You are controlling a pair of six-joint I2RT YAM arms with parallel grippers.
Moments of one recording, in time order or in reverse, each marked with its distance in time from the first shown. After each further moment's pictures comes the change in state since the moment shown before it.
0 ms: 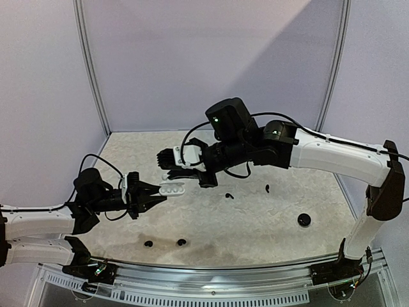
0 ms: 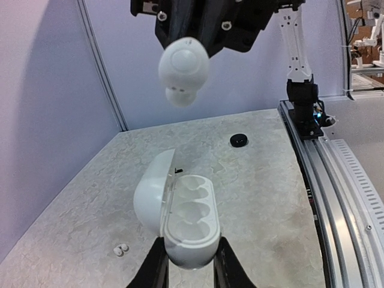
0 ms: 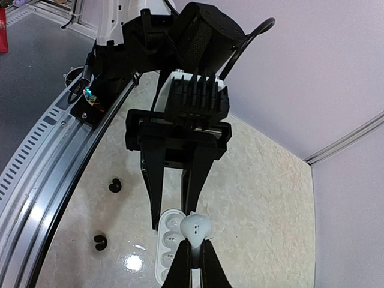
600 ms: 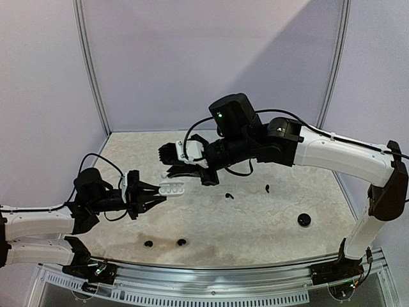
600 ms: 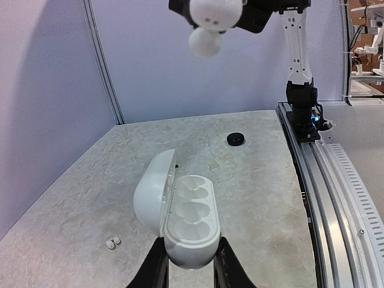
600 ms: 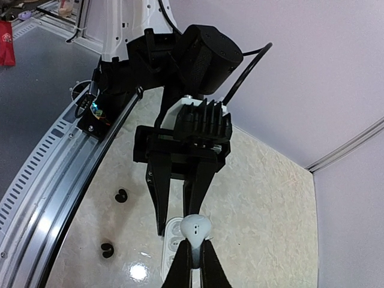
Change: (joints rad) left arm 0.010 -0.005 0.000 -0.022 0.005 -0.053; right arm -0.003 -0.019 0.010 -0.002 -0.047 0.032
